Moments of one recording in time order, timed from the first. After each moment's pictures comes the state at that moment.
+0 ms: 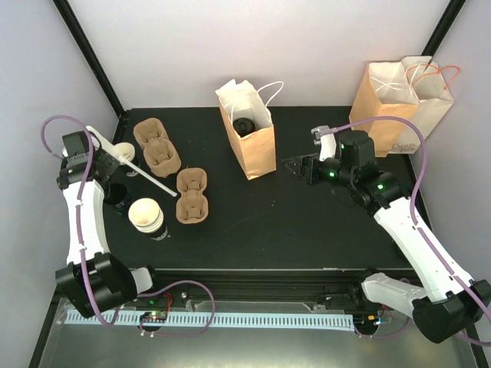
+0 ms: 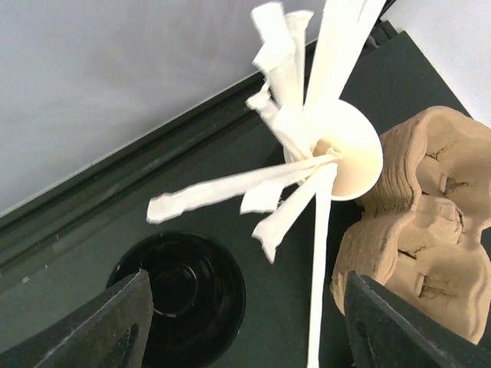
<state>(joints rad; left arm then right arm) 0.41 1.19 1.15 -0.76 -0.12 -0.59 0.44 1.10 1.16 -0.58 -0.38 0.33</state>
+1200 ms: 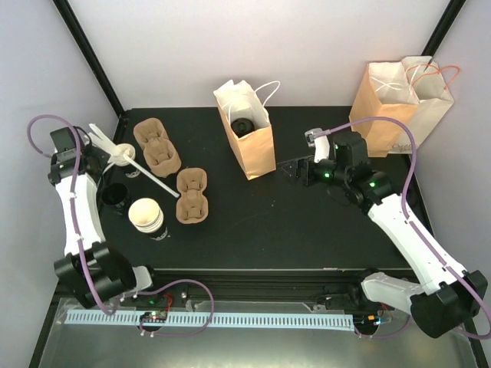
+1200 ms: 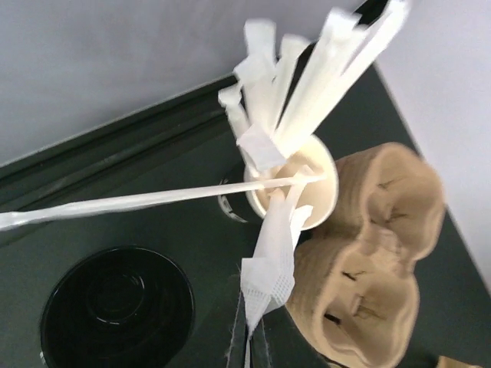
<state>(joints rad) 0.48 1.33 1.24 -0.74 0.02 -0.72 0.44 1.13 1.10 -0.50 -0.44 0.29</state>
